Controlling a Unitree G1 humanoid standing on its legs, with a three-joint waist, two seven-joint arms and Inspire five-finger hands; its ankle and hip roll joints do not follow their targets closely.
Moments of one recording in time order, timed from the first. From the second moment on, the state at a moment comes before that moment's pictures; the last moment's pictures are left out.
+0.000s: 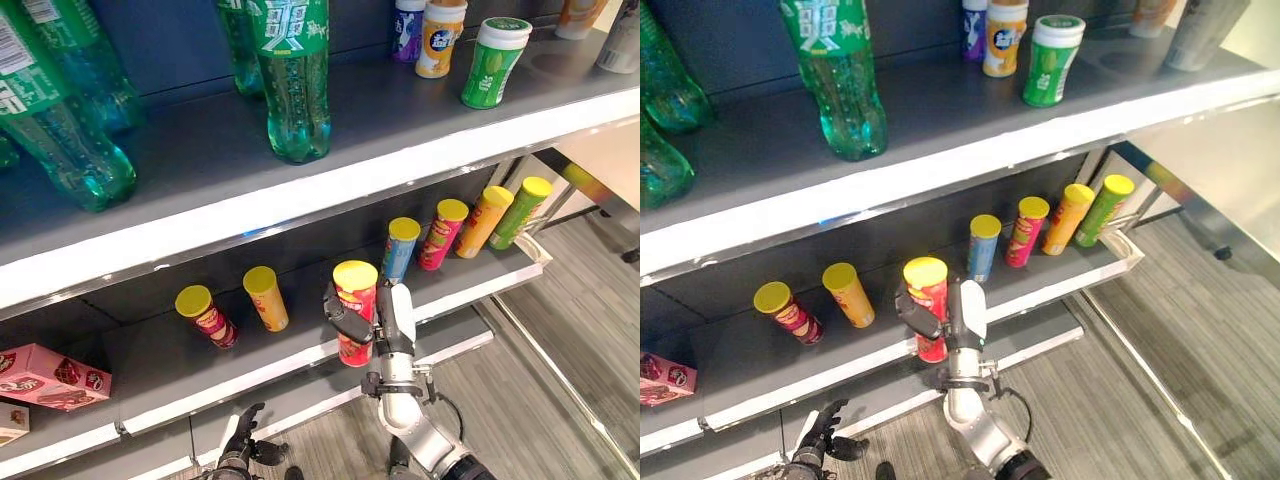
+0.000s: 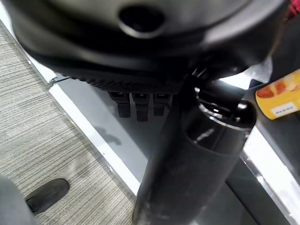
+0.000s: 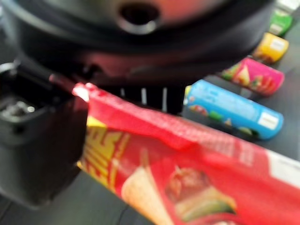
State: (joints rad) left arm 0.07 0.16 -0.31 1.04 0.02 -0.23 0.29; right arm -0.10 -0.19 0.54 0.31 -0.34 -0.25 -0.75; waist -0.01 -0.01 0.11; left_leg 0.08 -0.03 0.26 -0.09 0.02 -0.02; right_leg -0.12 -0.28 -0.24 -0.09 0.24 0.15
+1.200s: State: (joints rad) left arm 0.07 0.15 -0.29 1.06 0.08 -0.21 0.29; right arm -0.01 -0.22 0.49 0.34 -0.37 -0.25 -0.78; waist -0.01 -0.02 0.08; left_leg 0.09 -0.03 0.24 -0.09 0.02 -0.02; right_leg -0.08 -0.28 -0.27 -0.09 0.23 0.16
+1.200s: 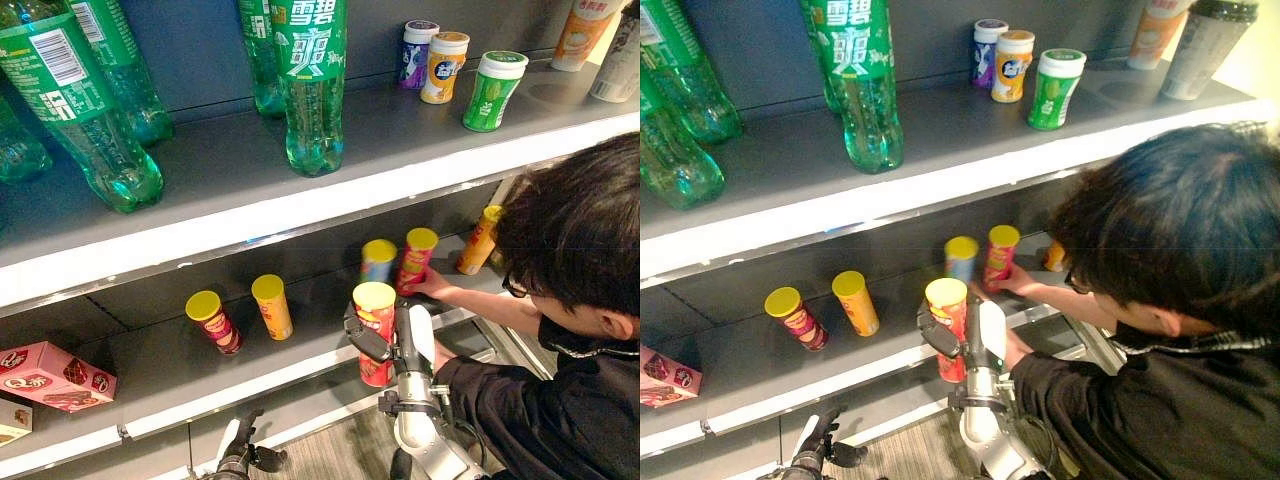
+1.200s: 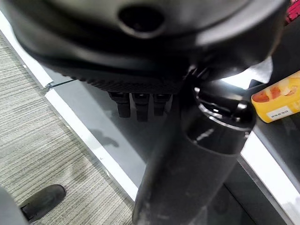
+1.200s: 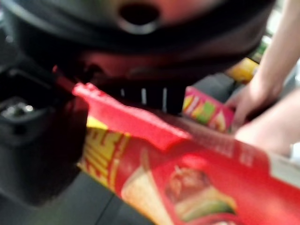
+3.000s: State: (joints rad) left arm 0.21 0.25 -0.23 1.09 0.04 -0.15 0.34; right arm 0.09 -0.40 0.50 0.25 -0.35 -0.33 -0.67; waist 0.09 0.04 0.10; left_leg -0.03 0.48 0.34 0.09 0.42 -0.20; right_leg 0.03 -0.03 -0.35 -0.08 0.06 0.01
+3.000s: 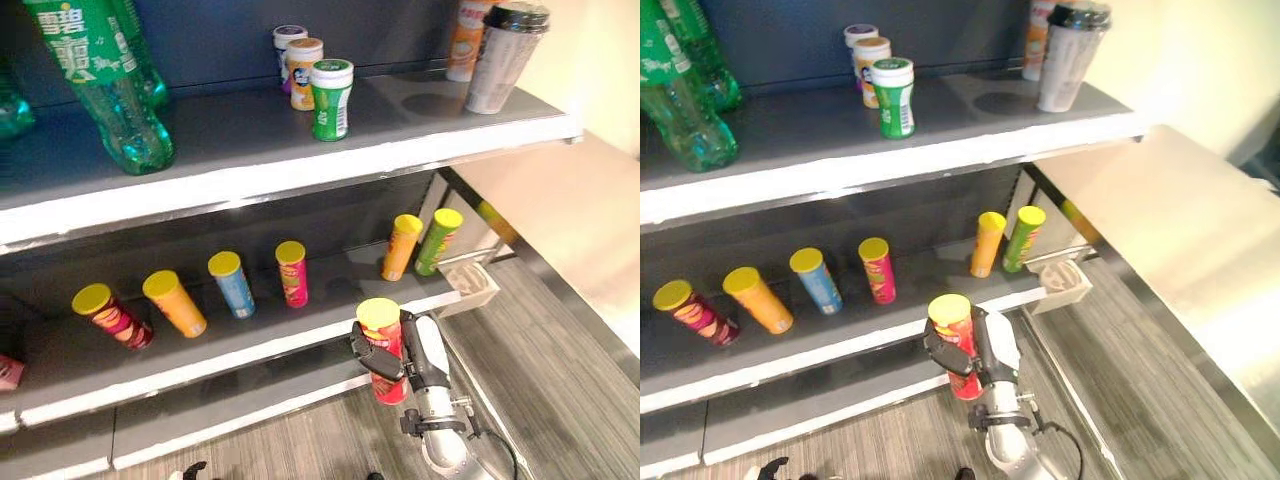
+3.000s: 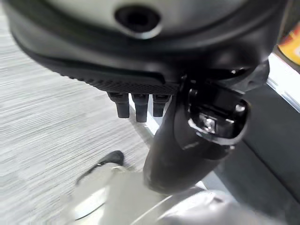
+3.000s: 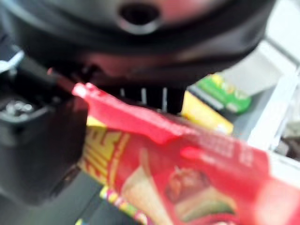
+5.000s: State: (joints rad) left arm 0.25 0.18 -0.19 1.16 0.03 -0.15 0.29; right arm 0.10 -0.25 0.55 0.33 -0.26 -0.32 -0.53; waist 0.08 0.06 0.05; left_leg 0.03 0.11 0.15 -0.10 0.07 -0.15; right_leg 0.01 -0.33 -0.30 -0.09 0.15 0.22
